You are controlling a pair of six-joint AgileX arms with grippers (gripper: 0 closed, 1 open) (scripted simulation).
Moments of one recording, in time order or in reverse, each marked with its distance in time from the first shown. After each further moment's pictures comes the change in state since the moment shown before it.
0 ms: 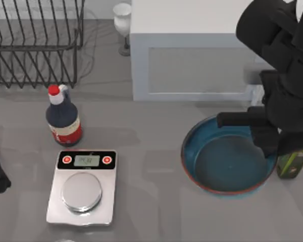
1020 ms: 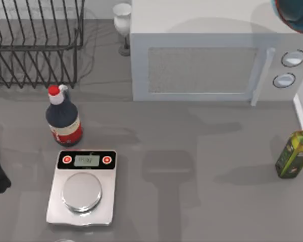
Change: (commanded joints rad) left arm 0.000 0.000 0.000 0.000 0.000 0.000; right arm -0.682 -0.134 -0.284 1.233 -0.405 -0.335
